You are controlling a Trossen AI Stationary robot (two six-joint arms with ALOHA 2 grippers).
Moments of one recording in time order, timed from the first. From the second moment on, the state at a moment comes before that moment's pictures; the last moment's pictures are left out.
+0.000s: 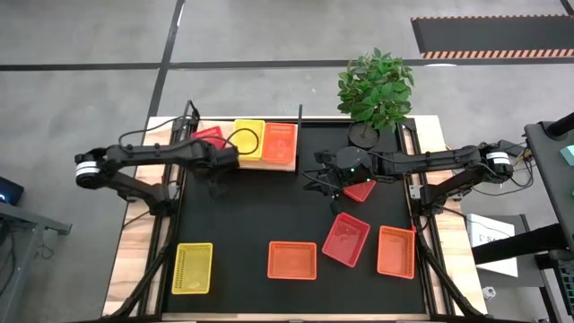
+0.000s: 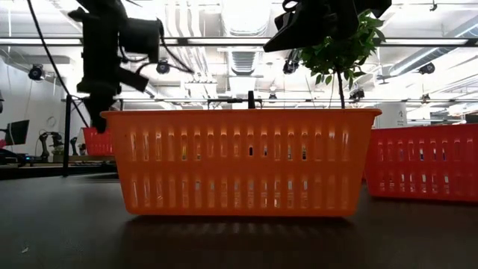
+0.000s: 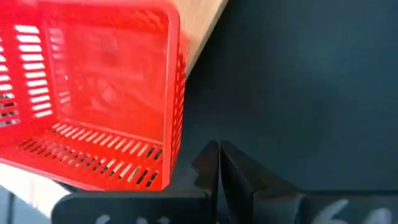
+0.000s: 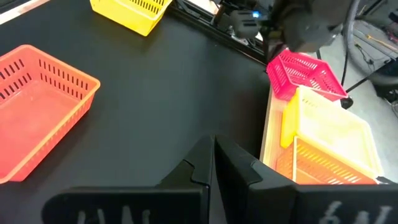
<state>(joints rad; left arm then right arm) 0.29 1.27 0.90 -1.14 -0.30 -0.17 -0.06 1.37 0.99 -0.13 -0.15 -0.50</state>
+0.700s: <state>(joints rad) 0.30 1.36 0.96 -1.26 -0.59 -0.15 -0.06 1.37 0.99 -0.13 -0.15 -0.50</state>
